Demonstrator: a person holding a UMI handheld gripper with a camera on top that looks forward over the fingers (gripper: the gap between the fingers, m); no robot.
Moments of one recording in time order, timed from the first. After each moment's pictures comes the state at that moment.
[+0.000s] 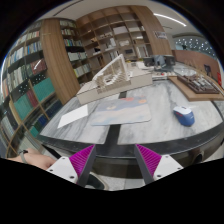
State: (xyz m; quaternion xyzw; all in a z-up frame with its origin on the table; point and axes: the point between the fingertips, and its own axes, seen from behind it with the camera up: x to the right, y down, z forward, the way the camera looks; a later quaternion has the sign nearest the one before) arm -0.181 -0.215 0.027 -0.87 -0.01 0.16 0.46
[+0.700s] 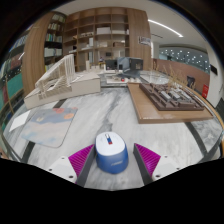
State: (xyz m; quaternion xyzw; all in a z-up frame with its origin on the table) arm 0.089 -0.077 -0.013 -0.88 0.02 -0.01 0.47
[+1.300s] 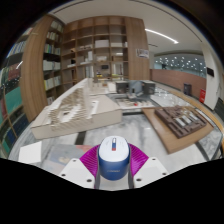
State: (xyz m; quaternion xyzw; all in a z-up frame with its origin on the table) arm -0.039 0.006 0.100 -0.84 0.05 -0.01 0.53
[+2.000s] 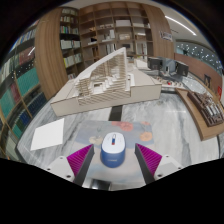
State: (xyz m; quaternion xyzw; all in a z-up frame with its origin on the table) arm -0.174 -0.003 0.025 -0.90 -0.03 0.07 0.43
